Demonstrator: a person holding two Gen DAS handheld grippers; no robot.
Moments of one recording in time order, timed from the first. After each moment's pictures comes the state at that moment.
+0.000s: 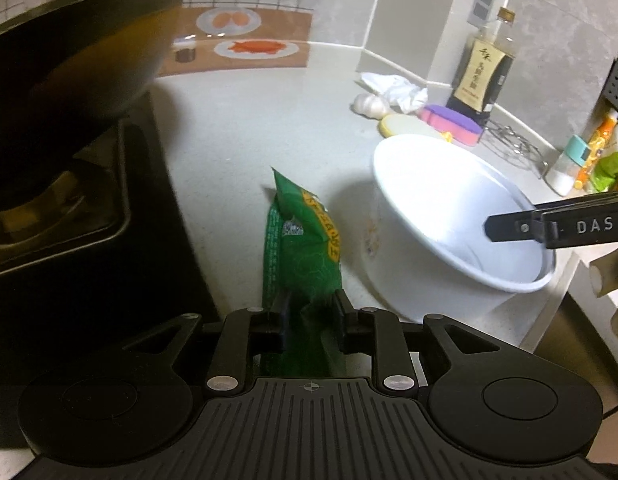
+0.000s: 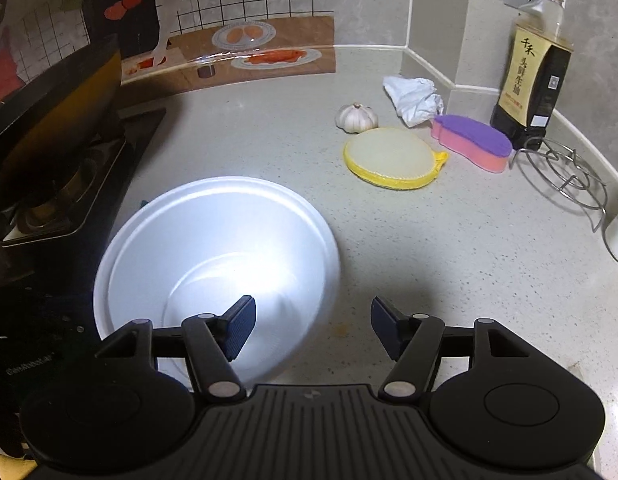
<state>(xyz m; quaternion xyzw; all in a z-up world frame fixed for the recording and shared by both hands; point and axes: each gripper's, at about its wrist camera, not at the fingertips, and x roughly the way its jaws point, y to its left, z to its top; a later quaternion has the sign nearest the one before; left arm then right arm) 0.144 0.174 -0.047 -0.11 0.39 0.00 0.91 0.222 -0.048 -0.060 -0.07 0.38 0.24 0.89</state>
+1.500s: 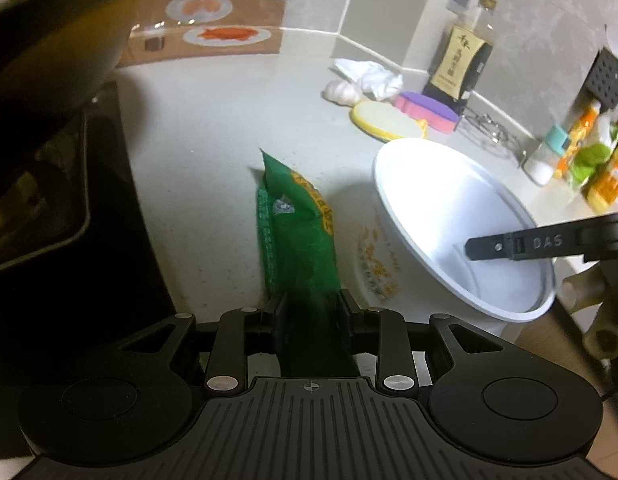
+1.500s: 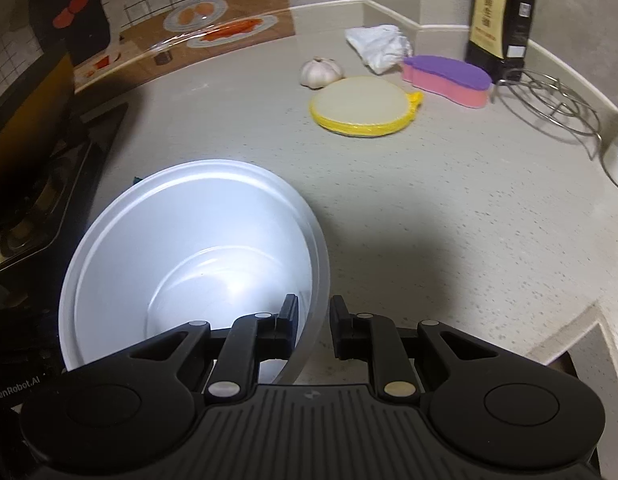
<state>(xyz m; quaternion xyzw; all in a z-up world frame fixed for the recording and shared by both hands) 0.153 0.166 -0.051 -0.11 0.41 -0.03 0.91 0.236 -0.067 -0.092 -0.01 0.43 0.20 0.88</state>
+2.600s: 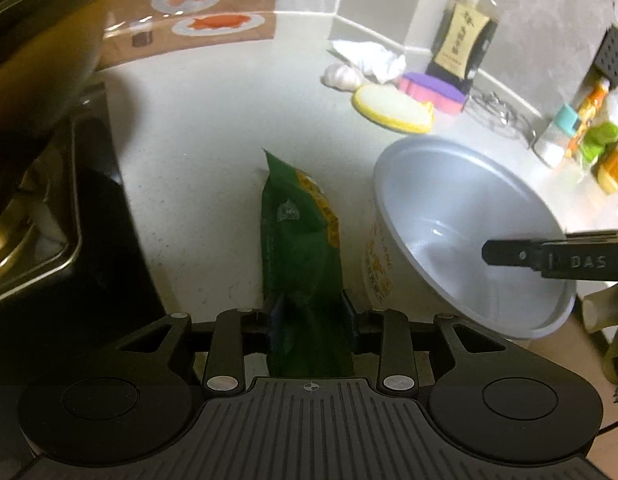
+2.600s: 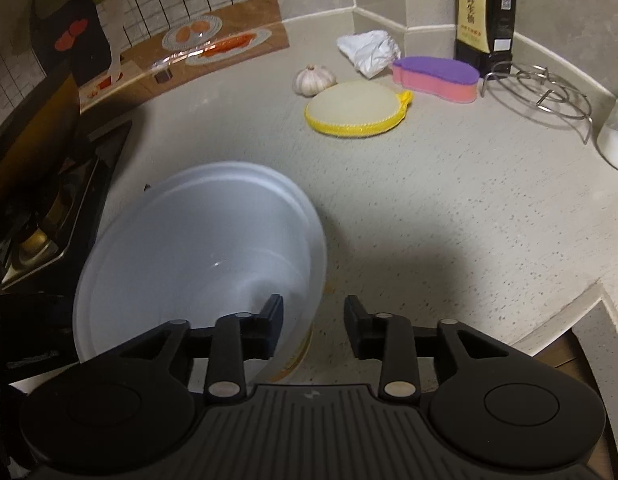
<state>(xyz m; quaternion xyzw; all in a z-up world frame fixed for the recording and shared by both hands) 0.182 0.168 -0.053 -0.08 0.44 -0.04 0.89 0.222 -0.078 -0.093 0.03 0.41 0.20 0.89</state>
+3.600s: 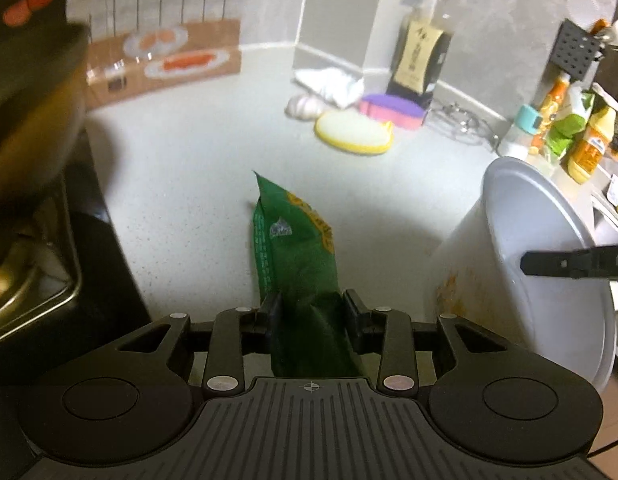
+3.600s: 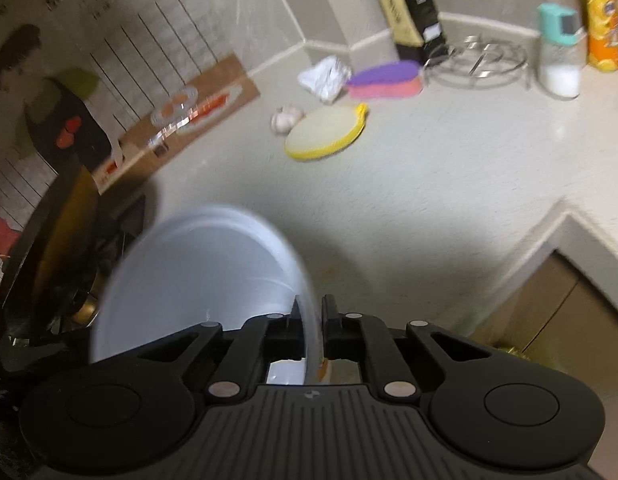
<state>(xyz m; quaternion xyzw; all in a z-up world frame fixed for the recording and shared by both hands) 0.151 0.161 -0.023 -0.05 0.39 -0.08 0.91 0.156 -0.141 -0.085 0.18 0.37 0.18 0.90</state>
